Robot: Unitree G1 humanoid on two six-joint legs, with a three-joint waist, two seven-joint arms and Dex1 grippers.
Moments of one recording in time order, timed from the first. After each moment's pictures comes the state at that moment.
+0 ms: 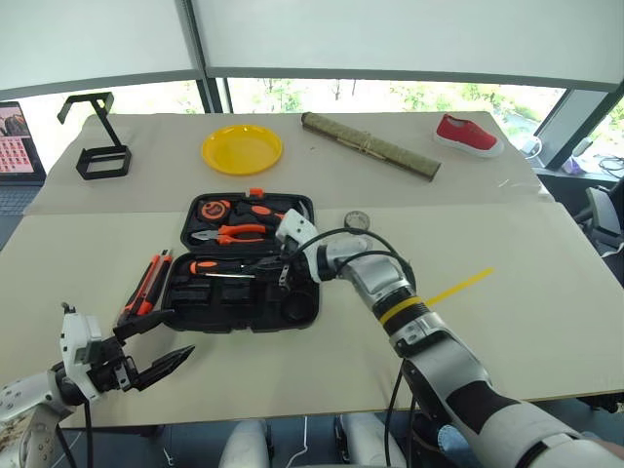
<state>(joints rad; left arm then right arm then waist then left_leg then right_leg) 0.31 0.67 0.44 -0.05 -0.65 0.06 -1.26 -0.90 -0.01 0.32 0.66 0.03 0.28 0.98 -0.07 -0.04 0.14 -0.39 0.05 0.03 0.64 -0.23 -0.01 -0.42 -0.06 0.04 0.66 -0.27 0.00</state>
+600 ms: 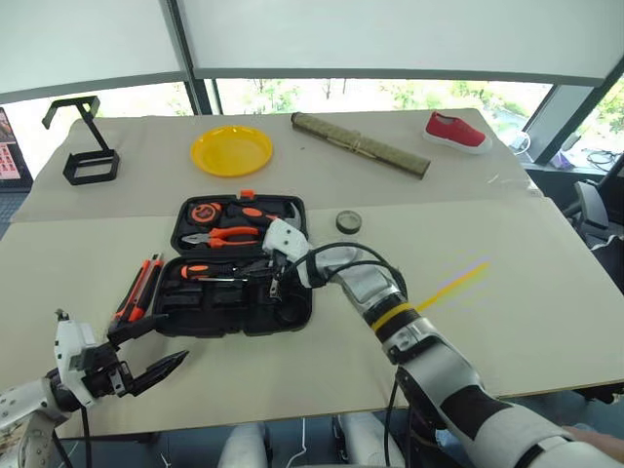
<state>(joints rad) 0.33 0.66 0.48 0.02 -0.63 0.00 -1.28 -0.81 0.01 0.27 0.54 0.09 0.15 1.04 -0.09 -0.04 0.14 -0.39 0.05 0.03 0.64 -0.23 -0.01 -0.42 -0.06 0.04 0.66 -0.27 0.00</state>
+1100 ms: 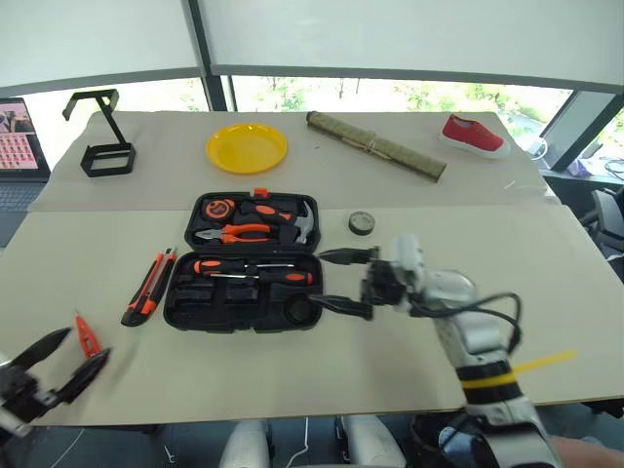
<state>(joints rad) 0.51 0.62 0.84 0.16 -0.61 -0.06 -1.04 -0.28 -0.35 0.00 -0.05 0.42 0.07 1.23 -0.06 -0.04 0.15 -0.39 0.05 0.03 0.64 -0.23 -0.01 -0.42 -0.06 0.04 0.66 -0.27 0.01</state>
